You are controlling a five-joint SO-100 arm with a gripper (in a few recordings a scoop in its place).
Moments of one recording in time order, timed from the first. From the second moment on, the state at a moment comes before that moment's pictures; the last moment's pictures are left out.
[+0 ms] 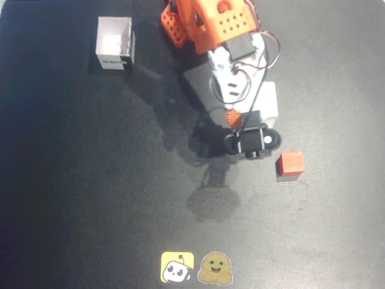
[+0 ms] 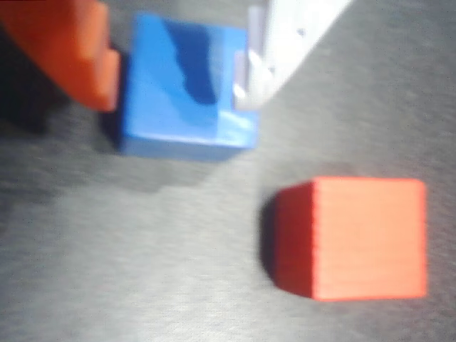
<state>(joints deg) -26.0 115.4 137.9 39.5 116.8</state>
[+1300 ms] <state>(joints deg) -27.7 103.9 136.7 28.3 117.1</state>
